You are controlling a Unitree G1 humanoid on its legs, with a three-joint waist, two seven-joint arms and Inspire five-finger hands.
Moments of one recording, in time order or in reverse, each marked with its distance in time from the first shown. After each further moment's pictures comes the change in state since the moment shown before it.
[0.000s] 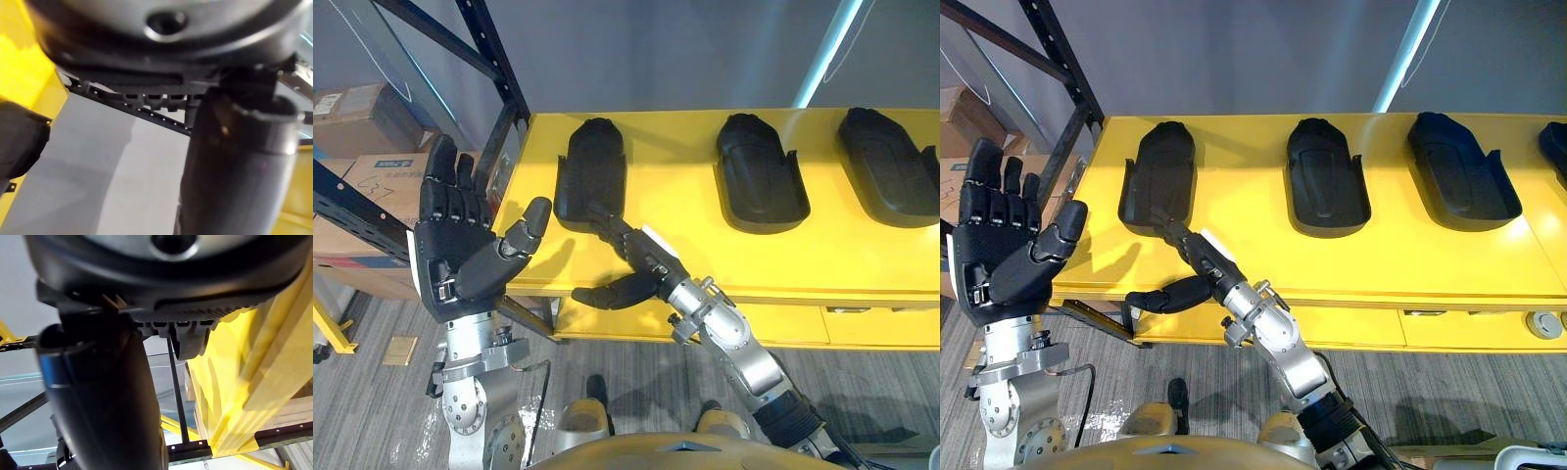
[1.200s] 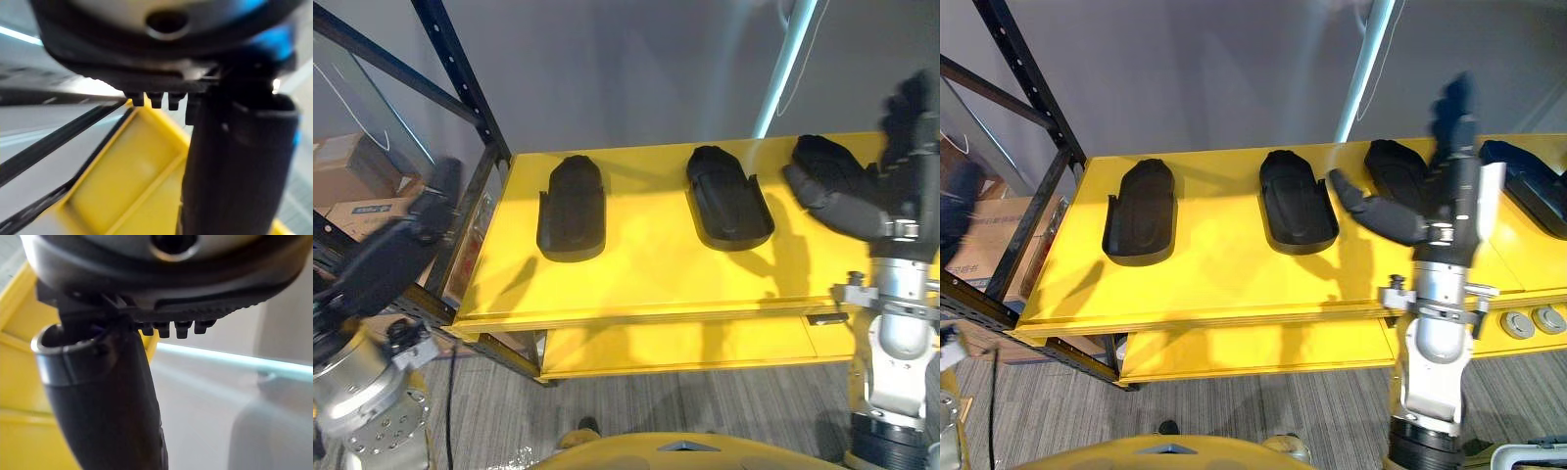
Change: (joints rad) left arm -0.139 0.129 0.603 -0.201 0.812 -0.339 0.596; right arm 0.141 -0.106 -0.889 -0.298 -0.127 -0.243 -0.389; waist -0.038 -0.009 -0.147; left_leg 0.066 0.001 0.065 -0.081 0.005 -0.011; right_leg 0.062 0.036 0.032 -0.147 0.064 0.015
